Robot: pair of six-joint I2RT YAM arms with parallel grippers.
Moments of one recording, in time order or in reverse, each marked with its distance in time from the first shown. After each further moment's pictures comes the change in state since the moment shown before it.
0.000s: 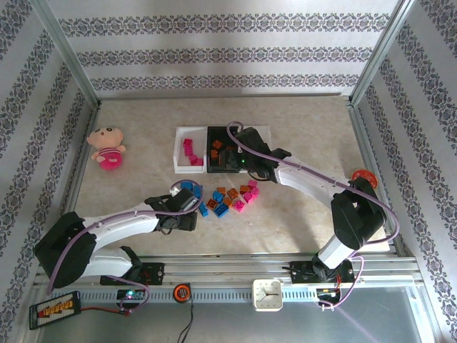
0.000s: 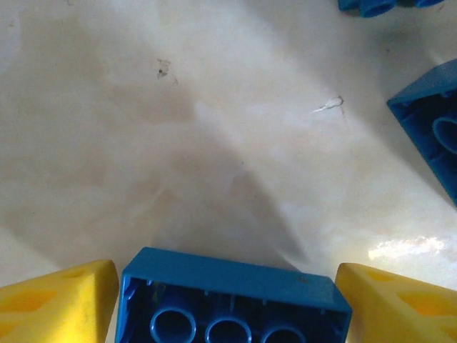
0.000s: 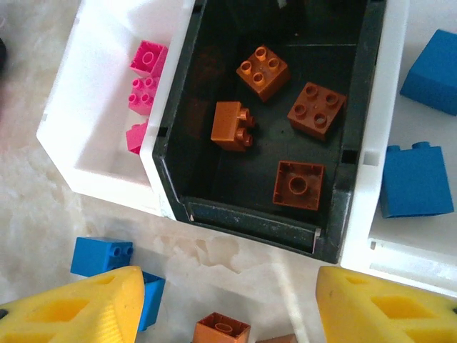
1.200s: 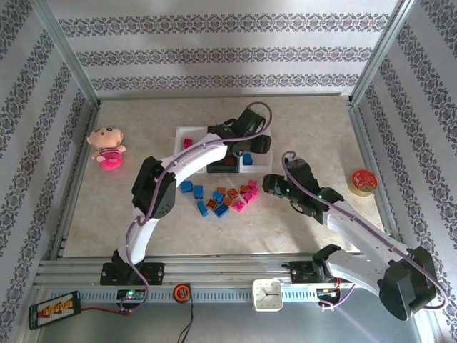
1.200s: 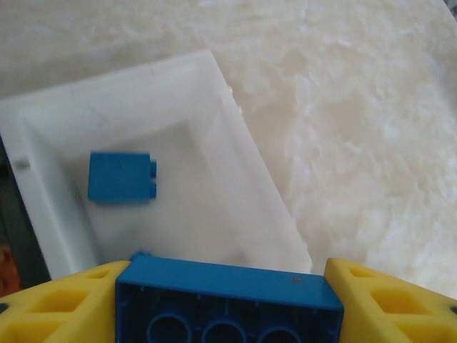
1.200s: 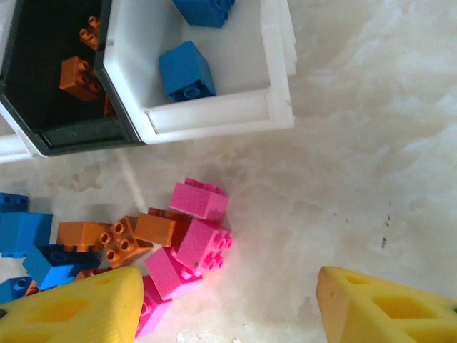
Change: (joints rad) left arm 0.056 0.939 1.440 -0.013 0.189 0.235; right arm -0.158 -0.609 -0.533 -0.082 0.045 0.049
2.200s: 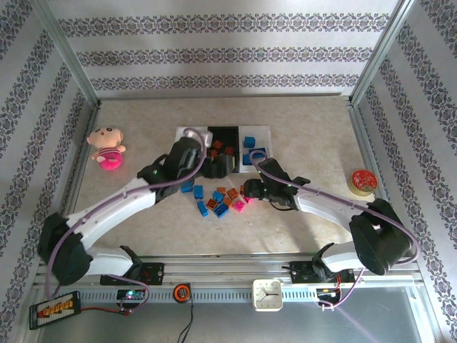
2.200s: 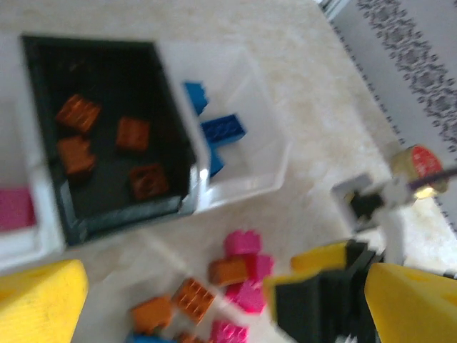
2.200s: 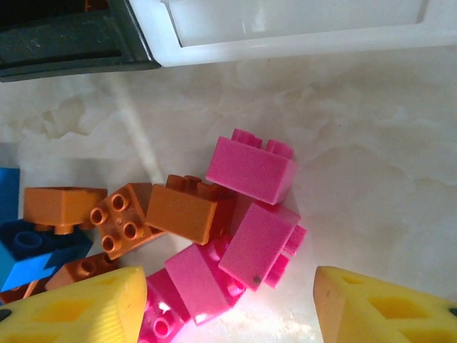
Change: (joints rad) left arm 0.031 -0.961 -1.047 0.306 0.023 -0.138; right arm 0.133 0.393 0.105 0.103 -0.035 0.063
